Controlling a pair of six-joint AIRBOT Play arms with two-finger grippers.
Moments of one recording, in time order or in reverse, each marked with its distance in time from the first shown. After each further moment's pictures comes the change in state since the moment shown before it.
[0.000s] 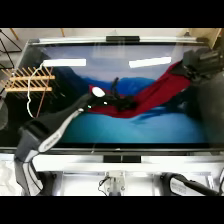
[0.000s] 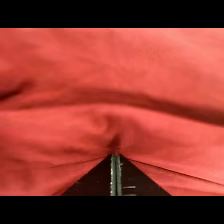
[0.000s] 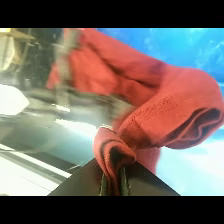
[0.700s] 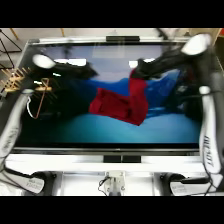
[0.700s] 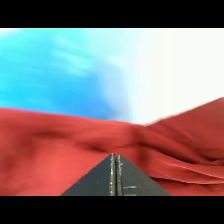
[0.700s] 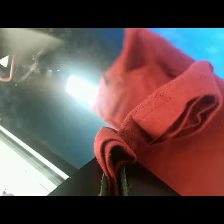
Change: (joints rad) left arm 0.498 0.380 0.033 0.448 -0.266 -0.082; right arm 0.365 -0.272 0.000 -0.005 -0.287 0.004
